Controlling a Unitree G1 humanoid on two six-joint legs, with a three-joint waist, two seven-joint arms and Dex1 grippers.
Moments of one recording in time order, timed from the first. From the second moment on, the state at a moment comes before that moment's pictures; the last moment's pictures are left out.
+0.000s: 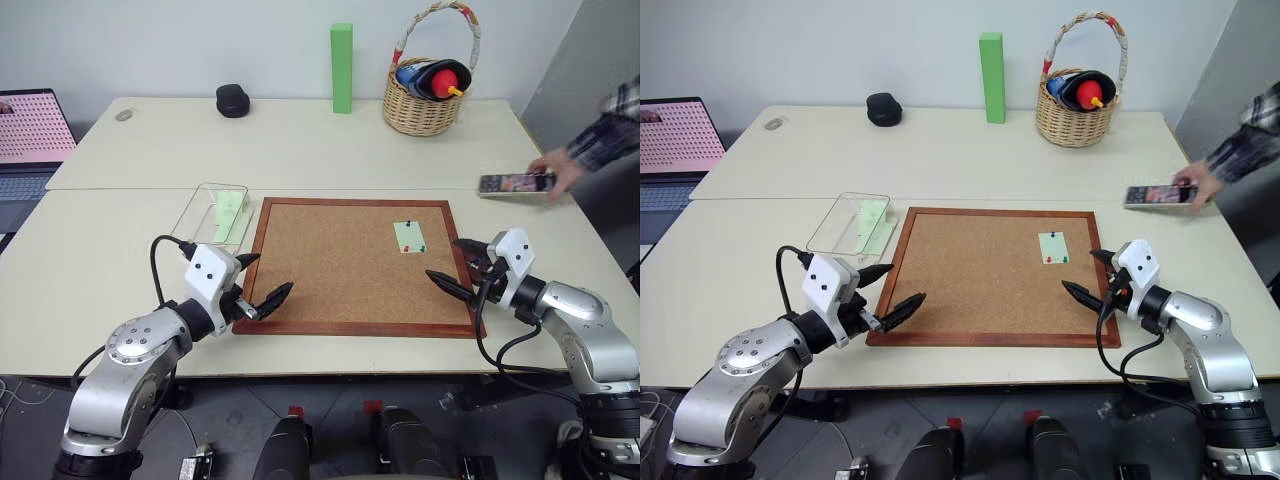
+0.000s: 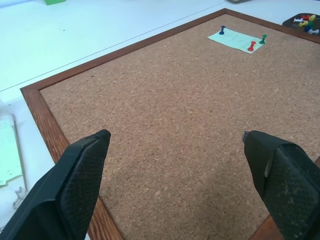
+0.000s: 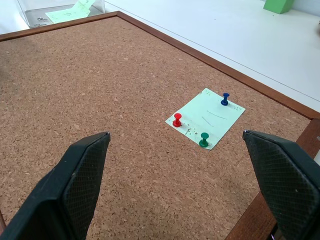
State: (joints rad) left arm 0.00 0.60 0.12 -0.49 -0.42 0.54 -0.60; right arm -0.20 -0.61 -0.08 -0.09 0.33 0.27 0.81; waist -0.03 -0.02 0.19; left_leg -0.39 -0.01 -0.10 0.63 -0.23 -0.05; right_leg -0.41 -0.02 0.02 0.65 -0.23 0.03
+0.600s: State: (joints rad) left arm -0.06 0.62 0.12 -0.49 -0.42 0.59 -0.59; right arm -0.20 -0.61 -0.07 -0.09 0.33 0.27 0.81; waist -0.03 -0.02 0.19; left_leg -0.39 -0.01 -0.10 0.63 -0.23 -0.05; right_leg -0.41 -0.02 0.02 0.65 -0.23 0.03
